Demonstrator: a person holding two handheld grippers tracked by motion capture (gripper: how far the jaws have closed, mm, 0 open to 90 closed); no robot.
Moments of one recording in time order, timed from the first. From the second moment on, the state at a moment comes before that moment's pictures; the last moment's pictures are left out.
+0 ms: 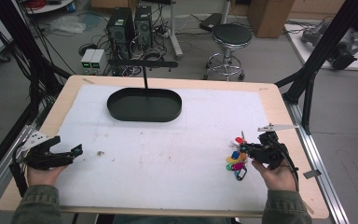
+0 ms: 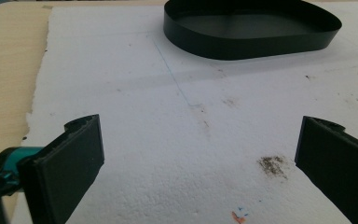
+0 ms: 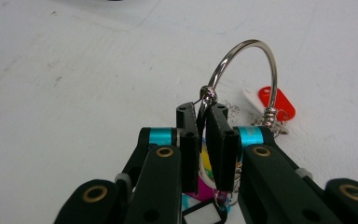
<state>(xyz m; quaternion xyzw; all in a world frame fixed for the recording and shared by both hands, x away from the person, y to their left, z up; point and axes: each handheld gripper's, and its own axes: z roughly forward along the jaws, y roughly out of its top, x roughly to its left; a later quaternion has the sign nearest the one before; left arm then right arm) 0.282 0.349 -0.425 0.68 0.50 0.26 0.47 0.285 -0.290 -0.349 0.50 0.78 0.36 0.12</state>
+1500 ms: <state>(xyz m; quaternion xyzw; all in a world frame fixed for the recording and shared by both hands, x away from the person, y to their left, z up) 0.283 0.347 -0.427 0.68 0.49 0.26 0.47 0.360 -0.230 -0.267 0.37 0.83 0.40 0.09</state>
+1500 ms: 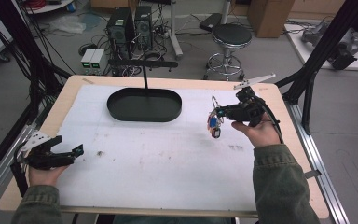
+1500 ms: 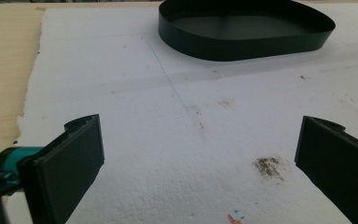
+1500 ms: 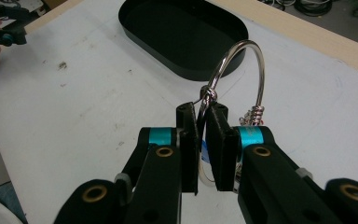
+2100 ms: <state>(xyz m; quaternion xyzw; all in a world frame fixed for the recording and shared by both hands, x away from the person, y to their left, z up) 0.283 0.348 -0.428 0.68 0.49 0.26 0.47 0.397 -0.197 -0.260 0.34 0.85 0.41 0.04</state>
